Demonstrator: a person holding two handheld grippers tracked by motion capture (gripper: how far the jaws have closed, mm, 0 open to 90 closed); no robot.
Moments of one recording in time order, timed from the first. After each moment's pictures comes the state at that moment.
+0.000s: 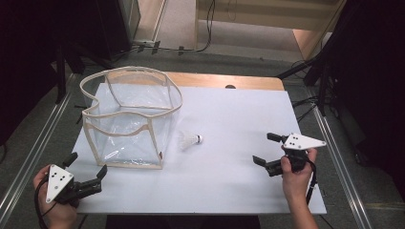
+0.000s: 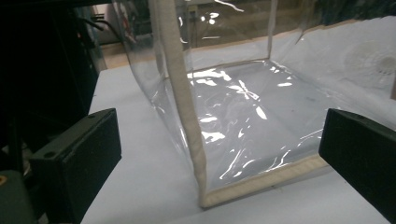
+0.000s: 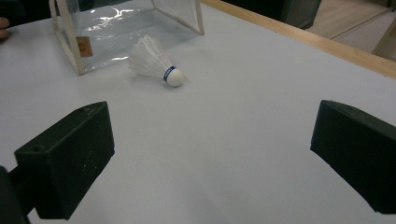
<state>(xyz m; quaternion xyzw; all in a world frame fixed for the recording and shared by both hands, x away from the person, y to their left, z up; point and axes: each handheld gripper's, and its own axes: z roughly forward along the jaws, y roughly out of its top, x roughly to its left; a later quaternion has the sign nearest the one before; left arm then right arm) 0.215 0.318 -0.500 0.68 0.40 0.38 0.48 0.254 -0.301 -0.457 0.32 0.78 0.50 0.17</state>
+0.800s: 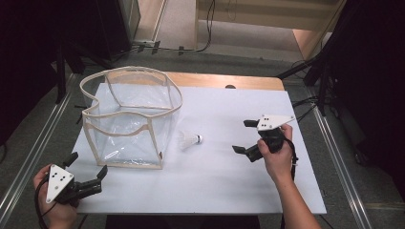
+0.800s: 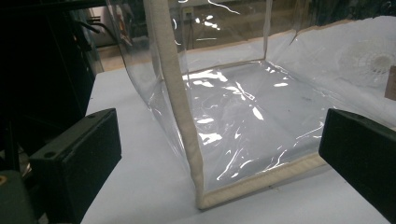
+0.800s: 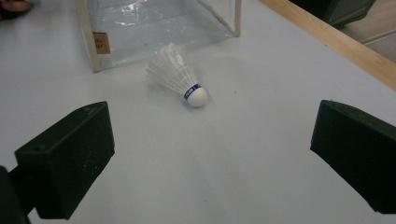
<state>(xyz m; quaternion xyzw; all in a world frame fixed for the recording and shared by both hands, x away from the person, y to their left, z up) 0.215 0.317 -0.500 0.68 0.39 0.38 0.49 0.306 -0.246 -0.430 0.25 0.84 0.46 0.13</state>
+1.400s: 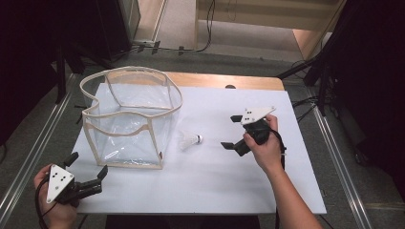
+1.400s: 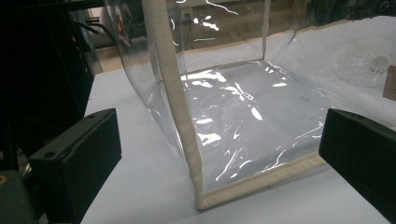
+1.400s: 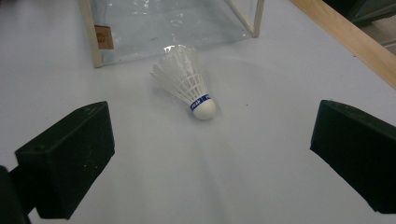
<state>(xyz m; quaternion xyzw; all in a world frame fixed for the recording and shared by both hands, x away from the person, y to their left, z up) 0.215 0.317 -0.501 0.68 0.39 0.38 0.49 0.332 -0.213 -0.425 0.21 0.87 0.43 0.12</state>
